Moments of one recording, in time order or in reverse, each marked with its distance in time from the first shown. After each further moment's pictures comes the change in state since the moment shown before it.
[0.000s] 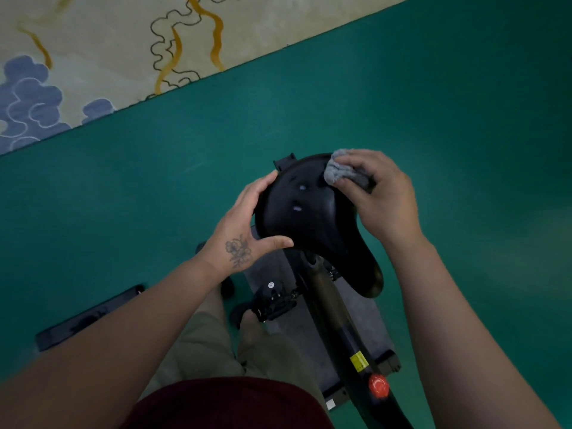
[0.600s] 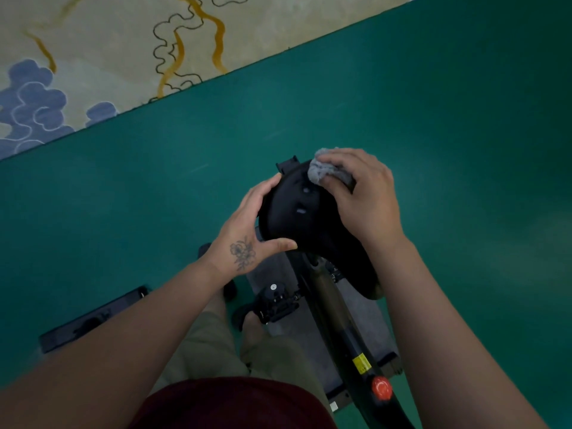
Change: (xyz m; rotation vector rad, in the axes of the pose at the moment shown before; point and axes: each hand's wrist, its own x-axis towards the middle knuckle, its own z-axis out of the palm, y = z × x) left_hand 0.000 0.004 0.000 0.008 0.004 -0.010; right_hand 0.008 -0.011 0.024 -0.123 0.013 -0.059
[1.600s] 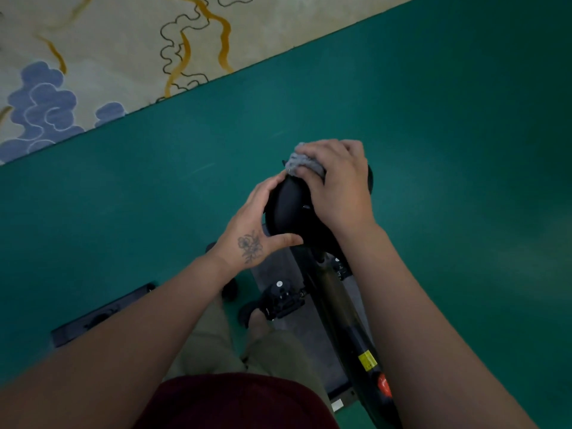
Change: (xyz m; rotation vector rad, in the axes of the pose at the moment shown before) left_hand -0.002 0.003 -0.003 -0.004 -0.007 -0.019; right_hand 0.007 -0.038 0.034 -0.057 0.022 0.002
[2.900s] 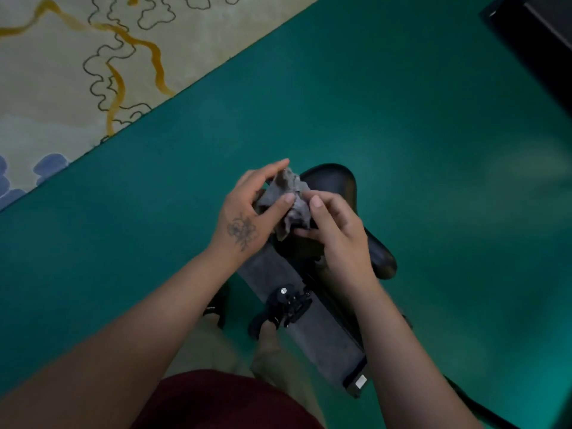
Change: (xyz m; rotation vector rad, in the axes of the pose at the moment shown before) left_hand 0.047 0.046 -0.055 -0.123 -0.004 0.180; right_hand -0.058 -0.084 -0.019 0.789 0.173 0.652
